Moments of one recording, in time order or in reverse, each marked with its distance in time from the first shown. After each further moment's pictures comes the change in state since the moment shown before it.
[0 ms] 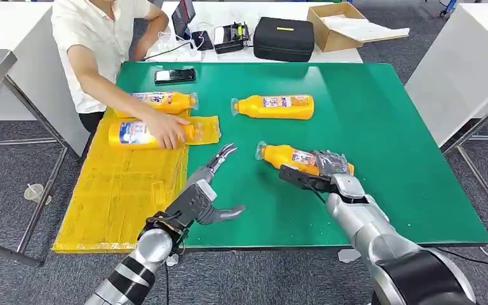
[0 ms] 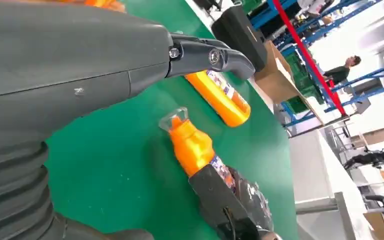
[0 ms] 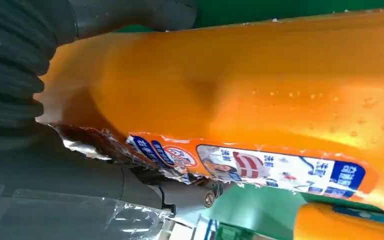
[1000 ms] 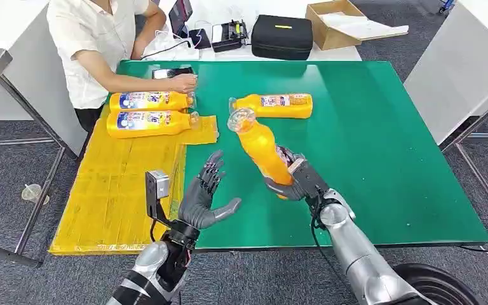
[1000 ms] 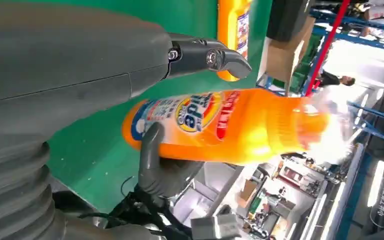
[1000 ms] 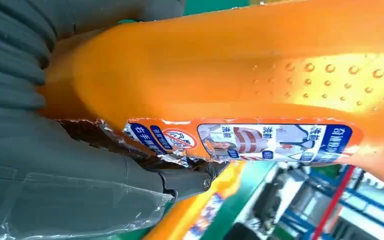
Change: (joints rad) left arm 0.099 -0.065 0.043 0.015 0.669 -0.109 0.028; right arm 0.270 0.056 -0.096 -0.493 -0.849 0.218 -0.643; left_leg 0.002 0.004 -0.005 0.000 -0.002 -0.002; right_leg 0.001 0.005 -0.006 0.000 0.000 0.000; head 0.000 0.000
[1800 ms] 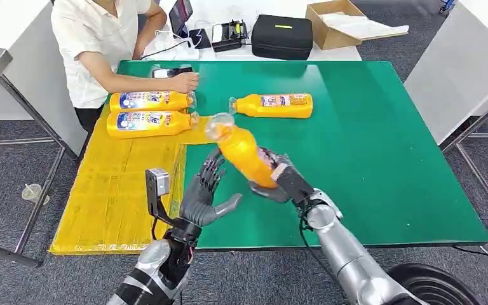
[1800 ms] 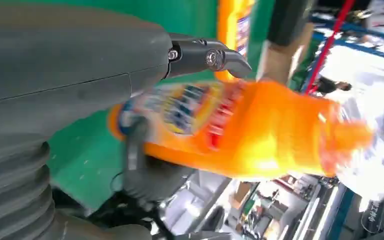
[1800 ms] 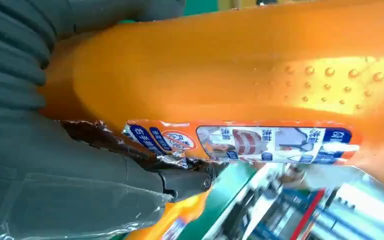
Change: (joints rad) left arm -0.030 -0.010 -0.016 0.022 -0.002 0.043 -0.039; right arm 0.000 0.047 0.105 -0.044 0.020 -0.020 -0.001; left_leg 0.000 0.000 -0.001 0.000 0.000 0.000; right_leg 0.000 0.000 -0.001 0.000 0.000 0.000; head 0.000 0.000
